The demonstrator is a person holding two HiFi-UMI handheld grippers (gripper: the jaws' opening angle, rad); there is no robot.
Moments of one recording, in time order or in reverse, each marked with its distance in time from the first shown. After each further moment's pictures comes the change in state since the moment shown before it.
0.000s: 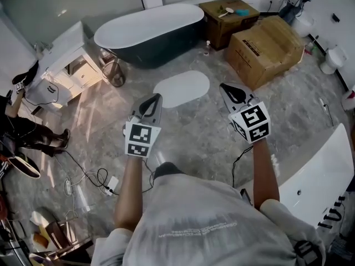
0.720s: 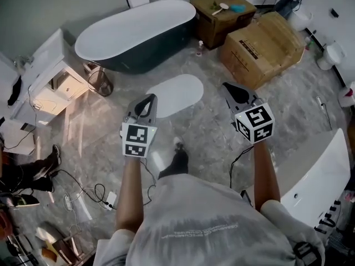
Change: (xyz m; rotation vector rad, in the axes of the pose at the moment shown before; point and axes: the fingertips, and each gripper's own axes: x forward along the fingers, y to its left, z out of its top) left arm 0.183 0.086 -0.024 -0.047 0.044 -0.043; right arm 0.136 -0.131 -0.024 0.120 0.040 -0.049
